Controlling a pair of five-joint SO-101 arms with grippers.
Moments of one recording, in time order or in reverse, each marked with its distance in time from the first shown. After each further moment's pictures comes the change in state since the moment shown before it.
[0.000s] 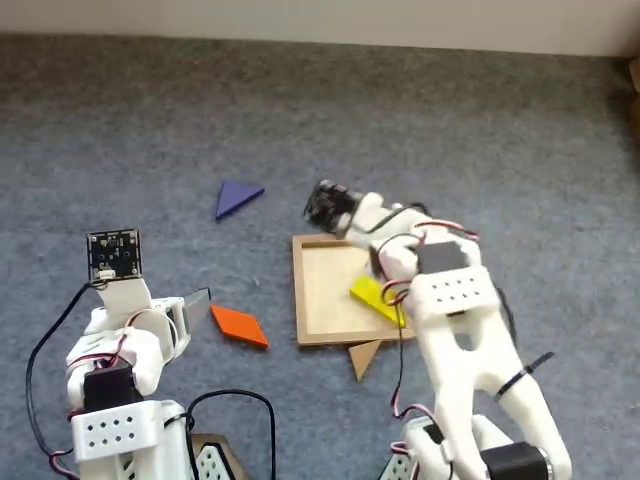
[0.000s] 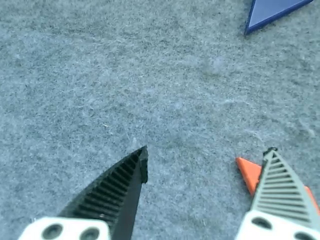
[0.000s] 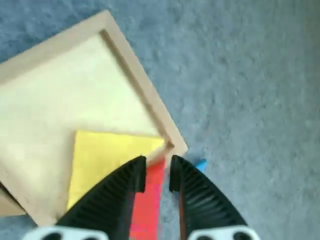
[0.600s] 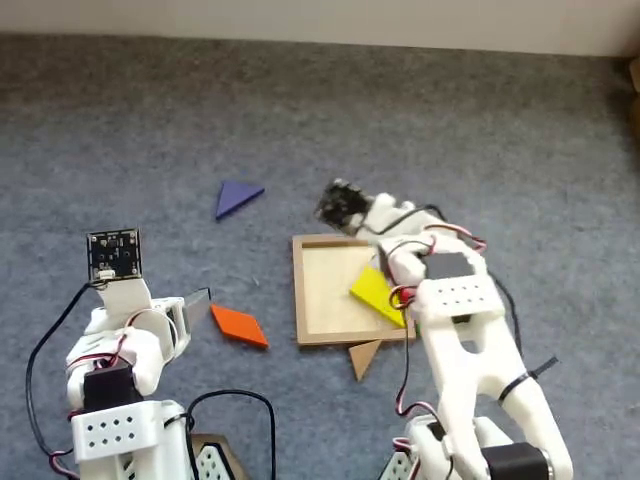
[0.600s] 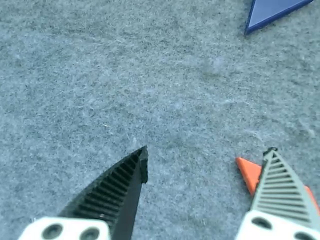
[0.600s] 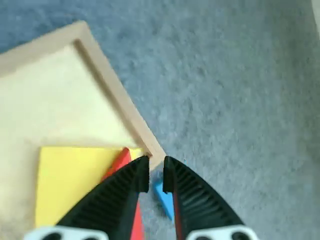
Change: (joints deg) left arm 0.0 0.0 0.0 0.0 0.0; right arm 6.5 0.0 5.0 -10.3 -5.7
